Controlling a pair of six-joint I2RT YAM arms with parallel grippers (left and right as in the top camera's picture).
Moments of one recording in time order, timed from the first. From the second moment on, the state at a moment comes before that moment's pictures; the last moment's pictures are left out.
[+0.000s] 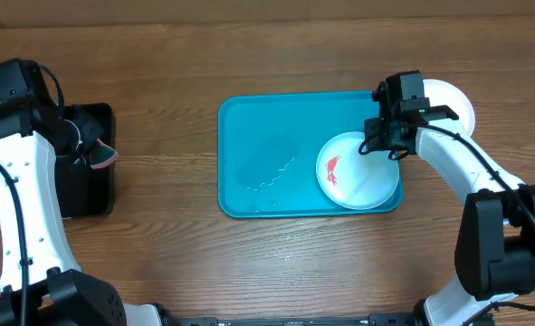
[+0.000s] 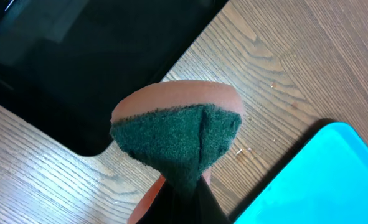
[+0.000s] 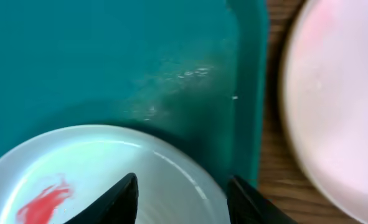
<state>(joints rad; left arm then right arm) 0.37 1.60 1.55 -1.18 0.07 -0.48 0.13 1.81 1.20 -0.58 0.01 0.04</state>
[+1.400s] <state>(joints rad) 0.37 1.60 1.50 -1.13 0.11 -0.46 0.20 1.91 1.20 -0.93 -0.17 0.43</state>
